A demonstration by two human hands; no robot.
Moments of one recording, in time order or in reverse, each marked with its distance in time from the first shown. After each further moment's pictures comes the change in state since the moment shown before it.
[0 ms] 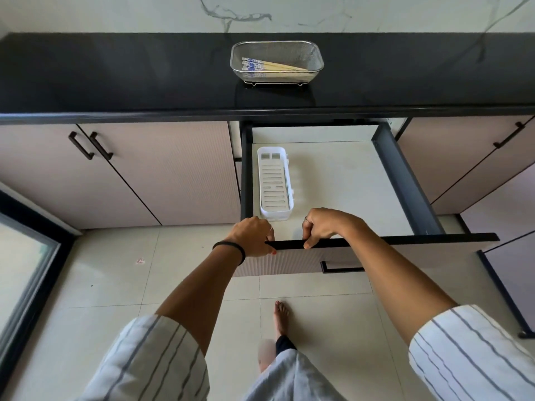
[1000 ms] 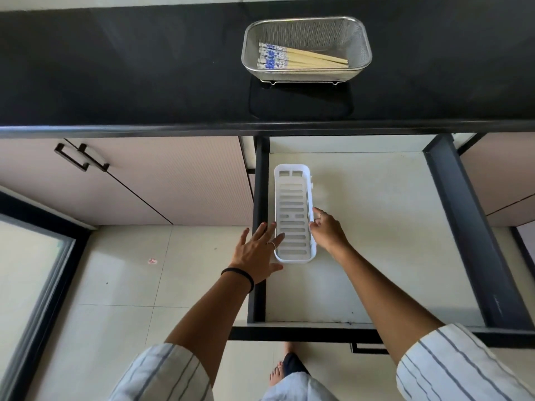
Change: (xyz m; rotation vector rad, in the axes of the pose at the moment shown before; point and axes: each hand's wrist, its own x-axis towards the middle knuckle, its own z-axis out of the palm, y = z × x) left_hand 0.120 -0.068 0.001 0.120 -0.085 -0.072; right_hand 0.170 -0.001 -0.038 0.637 0.359 0.146
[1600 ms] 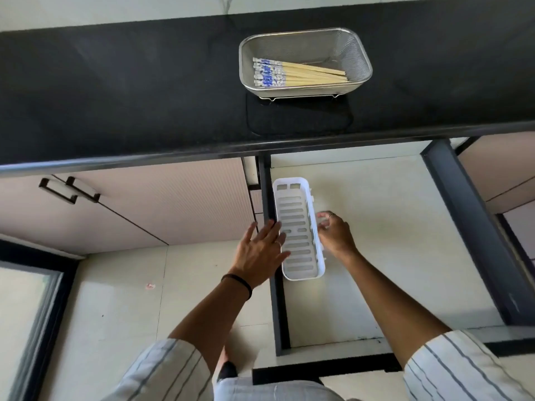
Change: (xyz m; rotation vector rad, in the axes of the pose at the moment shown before) left_hand 0.026 -0.054 -0.025 0.134 0.352 0.216; right_hand 0.021 -0.029 0.012 0.043 0.223 0.008
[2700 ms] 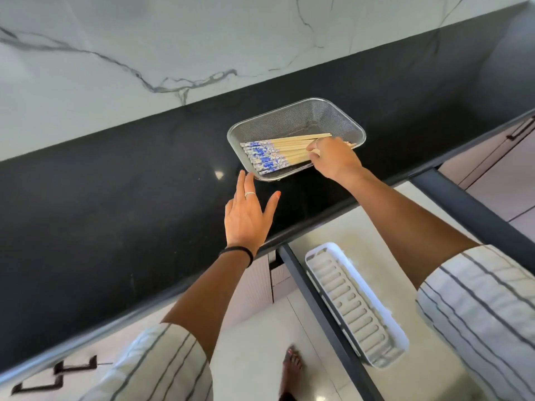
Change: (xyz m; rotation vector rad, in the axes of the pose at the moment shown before) left_hand 0.184 -0.179 -0.128 -0.465 0.341 -0.129; right_hand 0.143 -0.244 -0.086 -0.382 0.406 -0.190
